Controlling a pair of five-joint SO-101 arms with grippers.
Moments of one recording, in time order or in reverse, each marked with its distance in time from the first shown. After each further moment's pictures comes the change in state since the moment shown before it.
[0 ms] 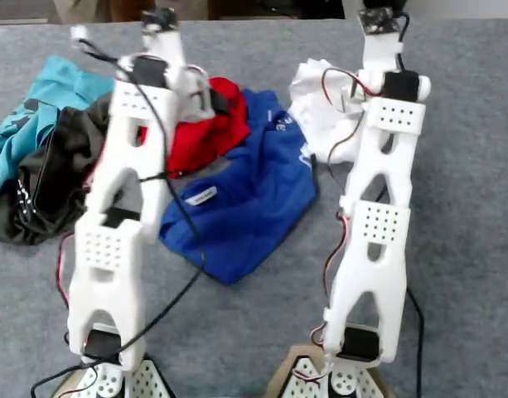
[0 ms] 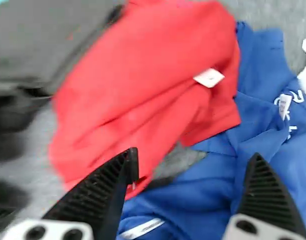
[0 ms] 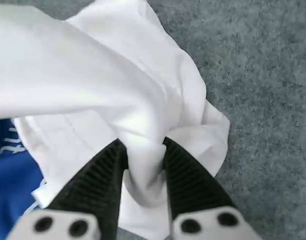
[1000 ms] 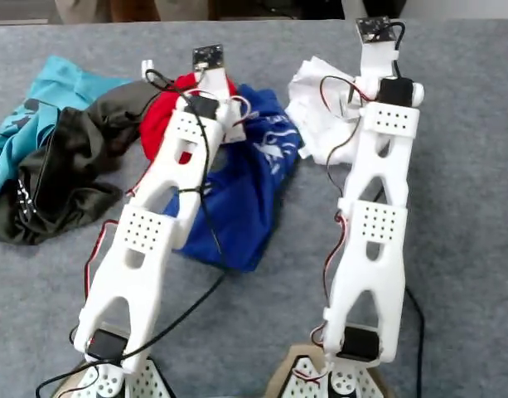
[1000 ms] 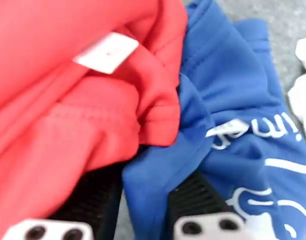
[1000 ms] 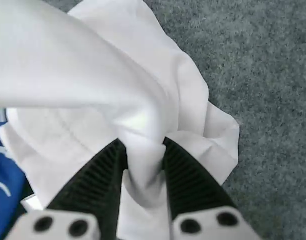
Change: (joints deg) left arm 3.5 24.0 -12.4 -16.4 5.5; right arm 0.1 2.6 0.0 -3.9 0.0
